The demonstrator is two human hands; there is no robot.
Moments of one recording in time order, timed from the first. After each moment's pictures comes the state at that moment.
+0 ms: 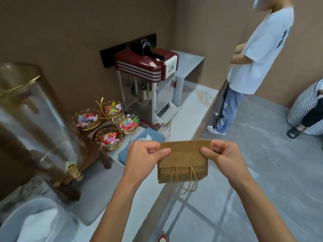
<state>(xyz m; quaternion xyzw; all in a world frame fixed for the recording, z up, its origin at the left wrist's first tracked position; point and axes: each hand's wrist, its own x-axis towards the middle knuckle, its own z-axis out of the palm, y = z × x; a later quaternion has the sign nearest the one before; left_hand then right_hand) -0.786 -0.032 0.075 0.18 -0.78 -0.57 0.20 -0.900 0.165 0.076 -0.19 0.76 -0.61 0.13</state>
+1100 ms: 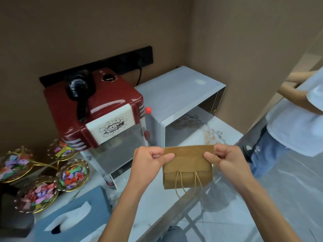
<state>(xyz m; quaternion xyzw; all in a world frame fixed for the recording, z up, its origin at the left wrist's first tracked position) -1.267 -0.038 0.066 0.32 -0.72 -0.56 0.27 -1.442 0.113 0.065 -0.32 0.74 -0.54 0.25</state>
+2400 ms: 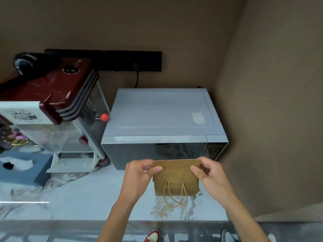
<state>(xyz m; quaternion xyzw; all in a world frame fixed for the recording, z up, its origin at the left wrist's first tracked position) -1.597 -0.005 0.019 0.61 -0.56 -0.43 0.36 -1.824 0.010 0.023 -0.55 0.63 -0.34 0.42</state>
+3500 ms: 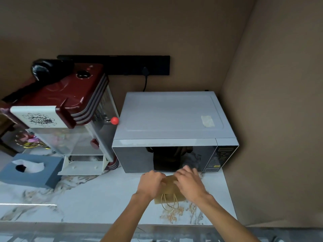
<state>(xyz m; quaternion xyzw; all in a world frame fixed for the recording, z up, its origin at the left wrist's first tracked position) -1.588 -0.042 -0.084 0.60 -0.78 -0.18 -0.02 -1.761 -0.033 -0.091 -0.80 0.58 -0.01 0.11</state>
